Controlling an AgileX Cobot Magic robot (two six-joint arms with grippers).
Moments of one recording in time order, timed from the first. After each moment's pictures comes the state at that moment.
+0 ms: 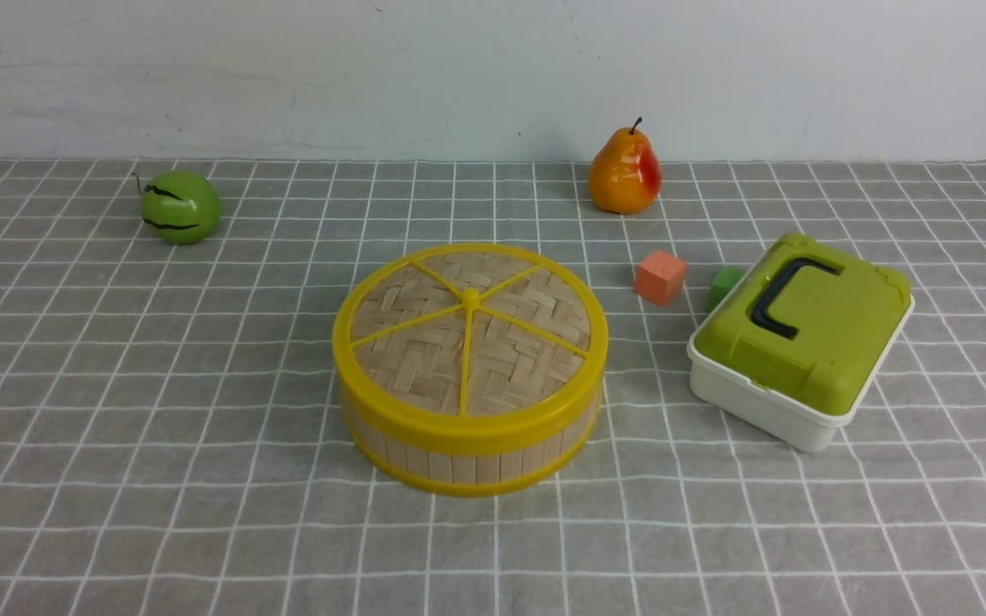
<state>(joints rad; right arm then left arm) 0.00 -0.01 0.02 0.05 0.40 0.10 -0.07 -0.01 0.03 -0.01 0.35 -0.20</state>
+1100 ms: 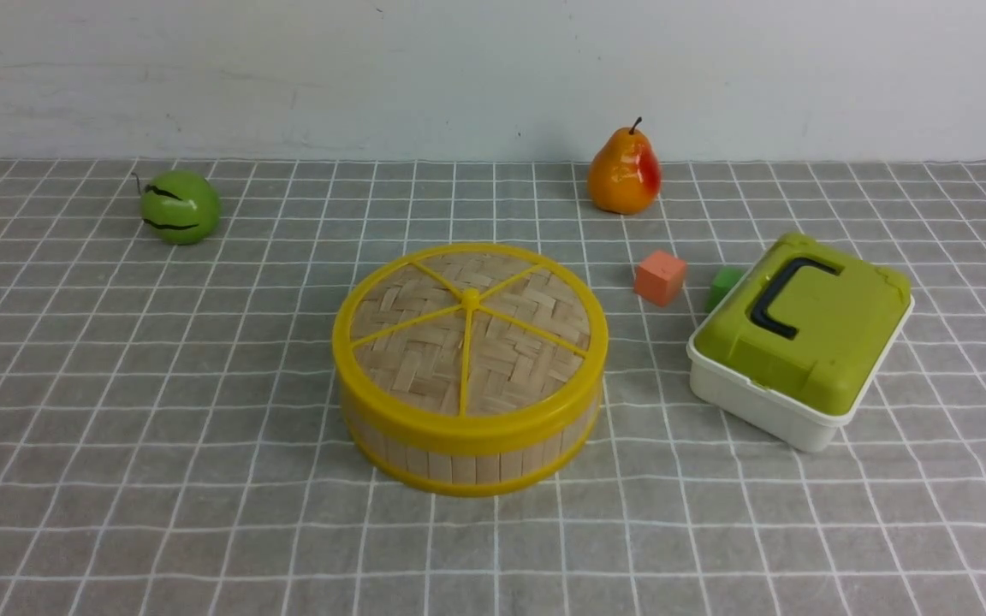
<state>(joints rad) 0.00 -0.01 0.02 0.05 0.40 0.10 -0.07 0.33 -0.73 -0.16 -0.05 -0.06</state>
